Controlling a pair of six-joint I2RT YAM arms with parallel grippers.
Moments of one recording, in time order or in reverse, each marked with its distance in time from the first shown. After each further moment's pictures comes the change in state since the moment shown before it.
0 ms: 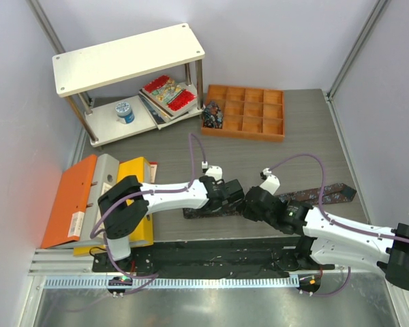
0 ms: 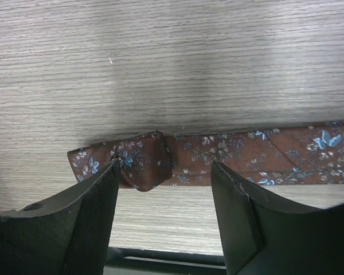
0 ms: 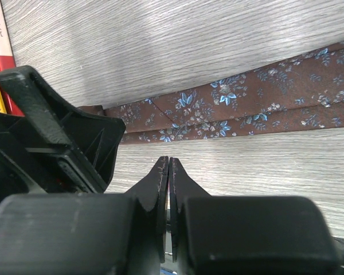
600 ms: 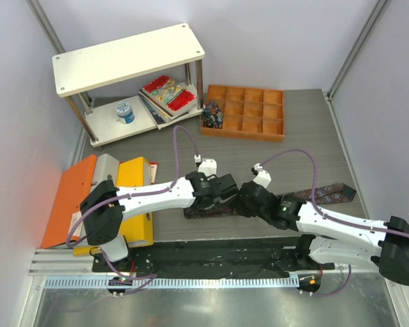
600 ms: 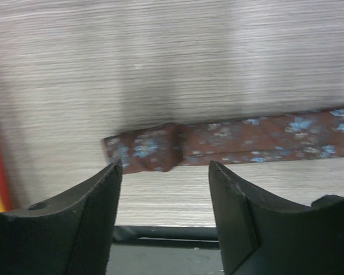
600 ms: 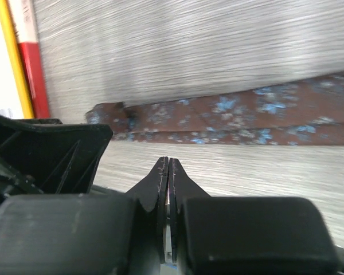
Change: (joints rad) left arm 0.000 -0.150 0.006 -0.058 -0.024 0.006; right arm 0.000 0.079 0.071 0.039 -0.042 -0.047
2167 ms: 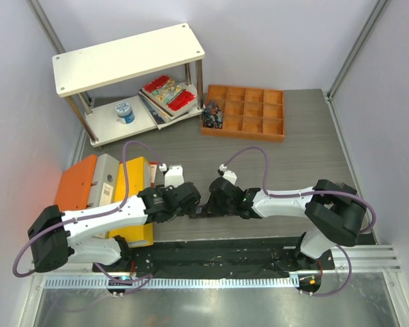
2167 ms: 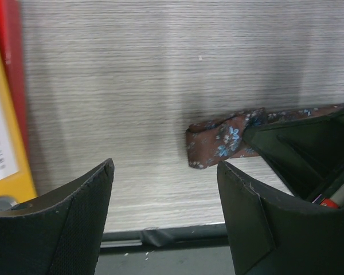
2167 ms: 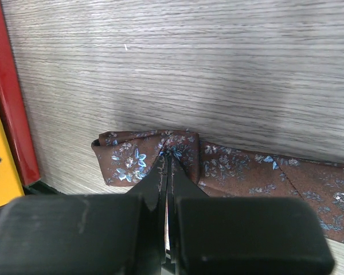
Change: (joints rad) left arm 0.080 -0.470 -0.463 0.218 0.017 0.048; right arm 0.005 0.554 0.124 0.384 -0.190 -0.083
